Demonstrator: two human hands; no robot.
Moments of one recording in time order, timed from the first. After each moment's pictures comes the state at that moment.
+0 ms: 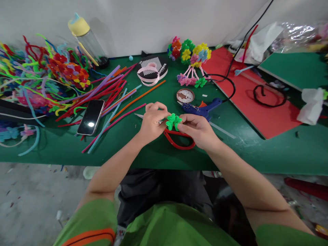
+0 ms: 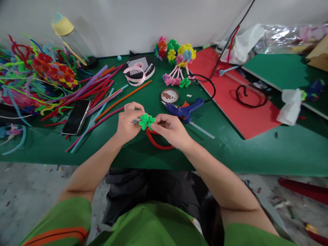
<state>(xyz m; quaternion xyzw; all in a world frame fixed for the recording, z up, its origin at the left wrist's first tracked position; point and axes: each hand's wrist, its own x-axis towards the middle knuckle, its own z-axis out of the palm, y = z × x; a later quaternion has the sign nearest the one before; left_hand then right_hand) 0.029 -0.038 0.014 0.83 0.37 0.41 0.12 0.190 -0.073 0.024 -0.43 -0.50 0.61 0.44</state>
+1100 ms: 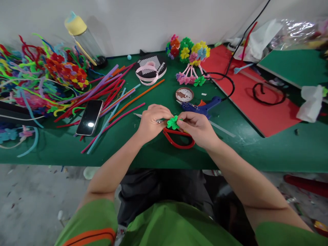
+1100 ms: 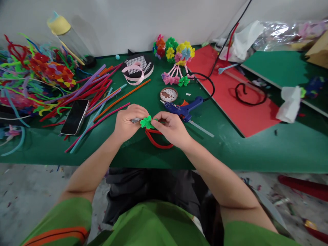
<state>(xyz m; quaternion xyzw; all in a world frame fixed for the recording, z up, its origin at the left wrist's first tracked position) 0.028 -0.034 0.014 0.80 0.30 0.44 0.26 0.190 -0.071 0.024 -0.44 -0.51 0.58 0.45</state>
